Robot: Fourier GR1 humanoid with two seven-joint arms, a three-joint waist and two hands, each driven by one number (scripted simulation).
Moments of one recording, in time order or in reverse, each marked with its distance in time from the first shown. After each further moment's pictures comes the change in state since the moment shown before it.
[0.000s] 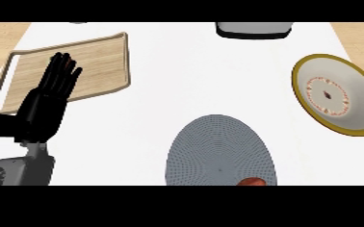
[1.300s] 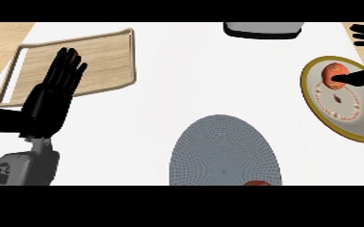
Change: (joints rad) left arm -0.034 -0.020 -0.003 0.001 -0.010 -0.015 0.008; right arm -0.480 0.150 -0.109 0.946 0.021 0.073 -0.412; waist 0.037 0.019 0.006
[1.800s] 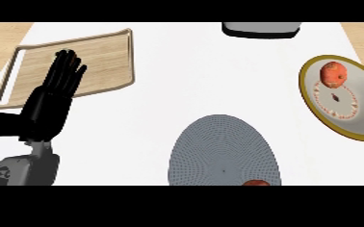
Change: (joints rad) left arm 0.021 -0.010 -0.003 -0.026 -0.009 0.012 0.006; right arm 0.022 -0.165 -0.224 0.113 -0.199 0.115 -0.058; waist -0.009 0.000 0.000
